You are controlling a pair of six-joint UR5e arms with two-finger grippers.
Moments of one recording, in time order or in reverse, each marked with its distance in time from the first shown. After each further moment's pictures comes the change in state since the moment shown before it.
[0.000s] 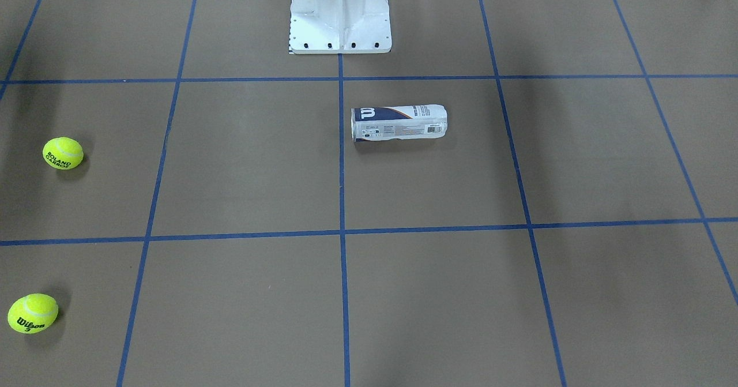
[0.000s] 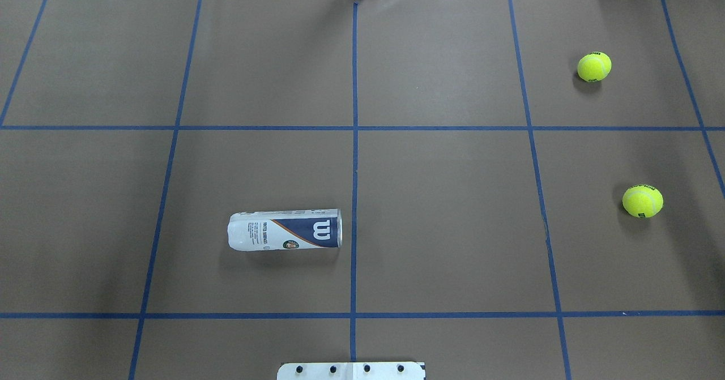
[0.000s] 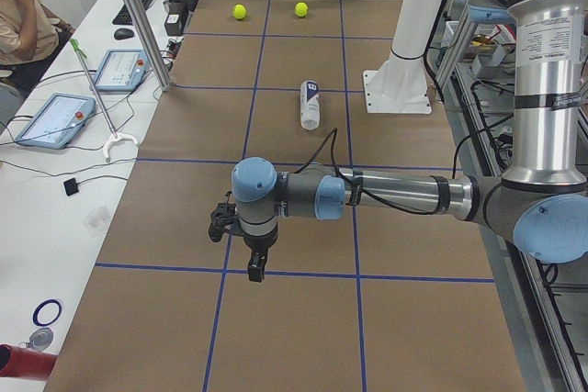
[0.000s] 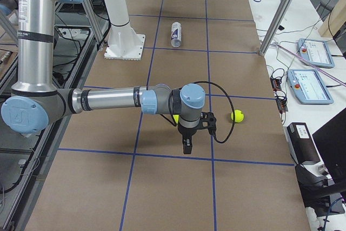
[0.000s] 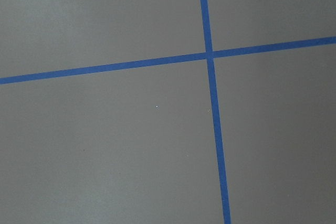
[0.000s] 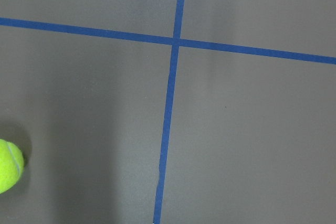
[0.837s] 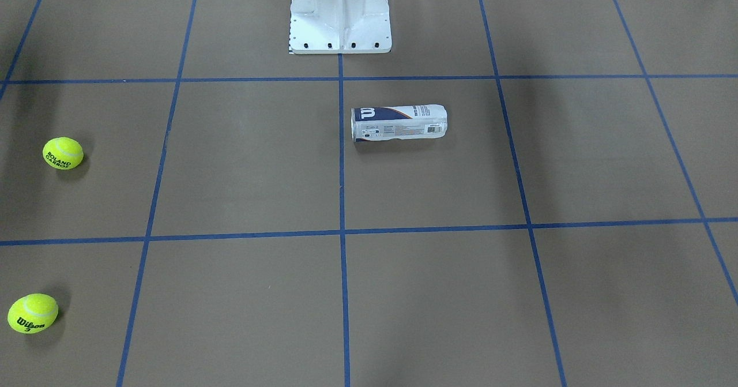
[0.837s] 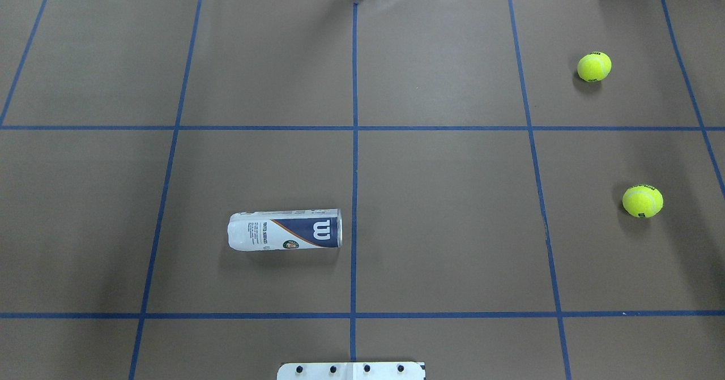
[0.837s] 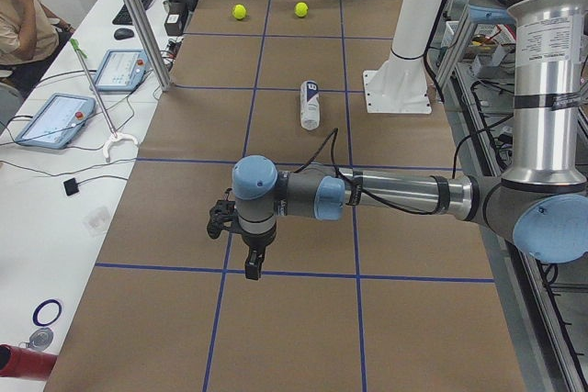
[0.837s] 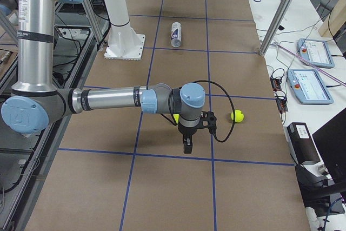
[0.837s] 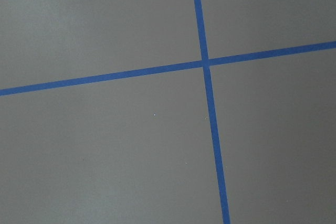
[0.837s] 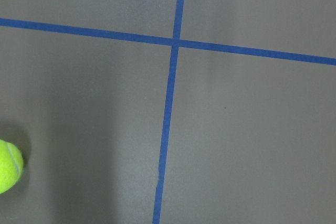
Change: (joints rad) left arm 0.002 0.000 0.000 -0.041 -0.001 0.000; right arm 0.001 0.001 0.013 0.000 0.000 -0.001
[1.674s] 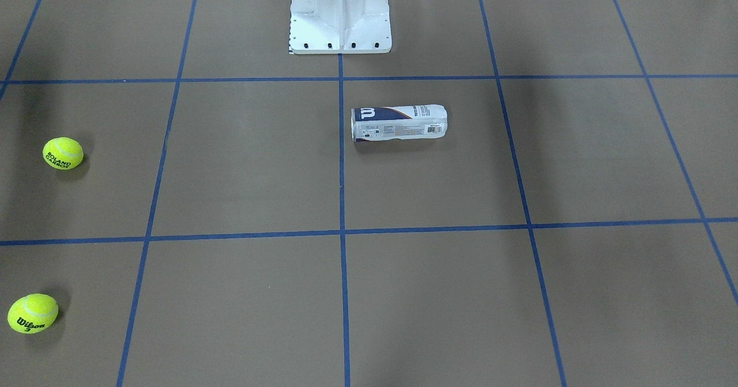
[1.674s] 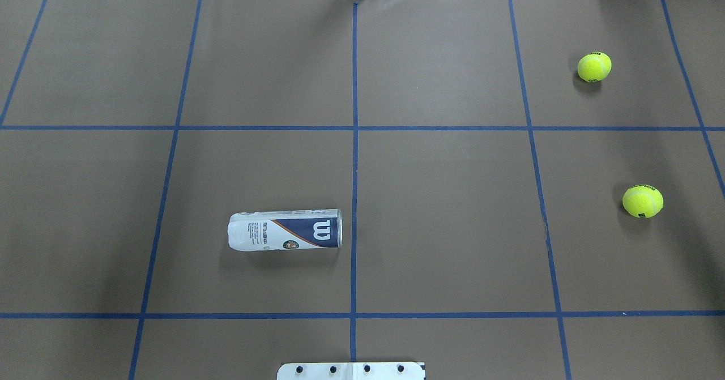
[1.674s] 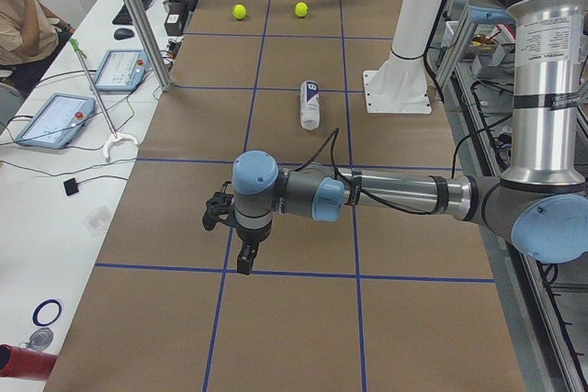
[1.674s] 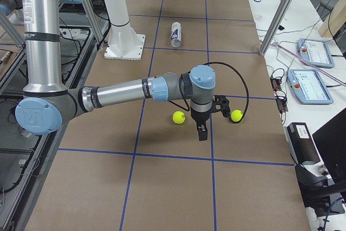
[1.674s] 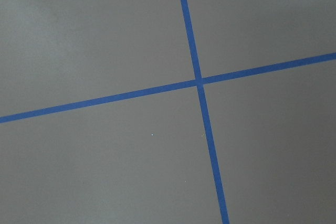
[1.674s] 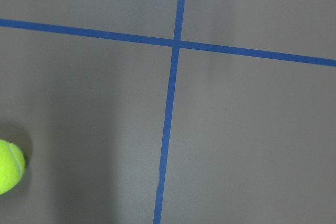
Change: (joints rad) left arm 0.000 -0.015 0.004 -0.081 0.001 -0.005; right arm 0.001 0.103 0.015 0.001 -0.023 0.015
